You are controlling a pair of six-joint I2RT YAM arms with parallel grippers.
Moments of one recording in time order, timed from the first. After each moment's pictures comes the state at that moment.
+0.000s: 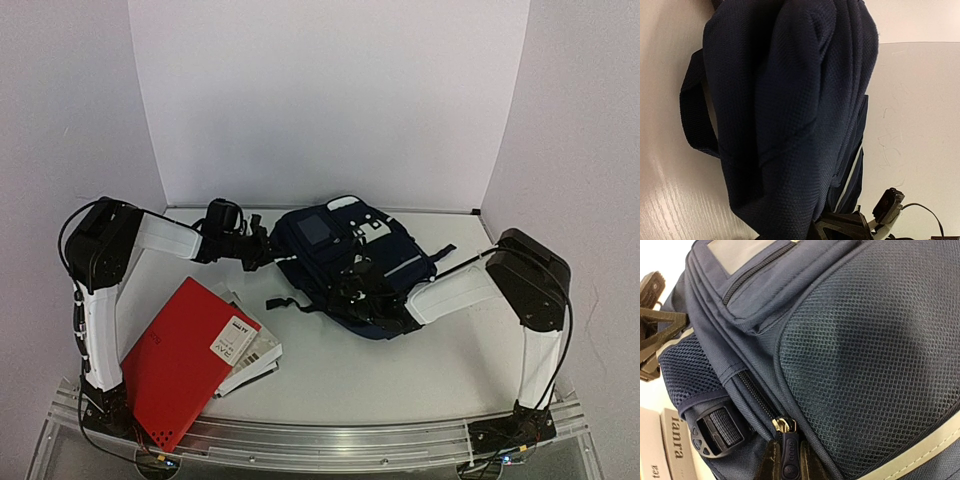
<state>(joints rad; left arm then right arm) -0.45 2.06 1.25 0.25 0.62 -0.96 0.91 2.00 1.04 0.34 0.34 0.83</state>
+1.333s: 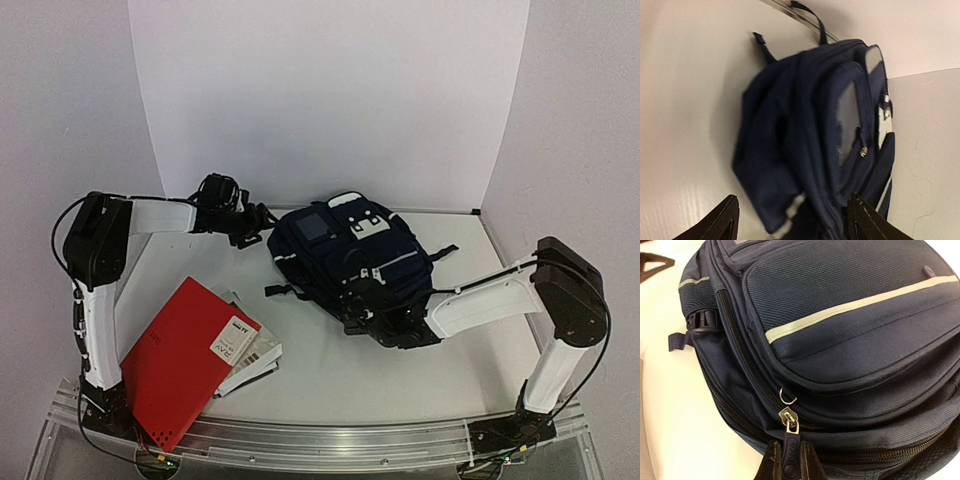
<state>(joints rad) -0.40 2.08 1.50 -0.08 0.43 -0.77 1.05 1.79 0.94 0.02 0.59 0.70</state>
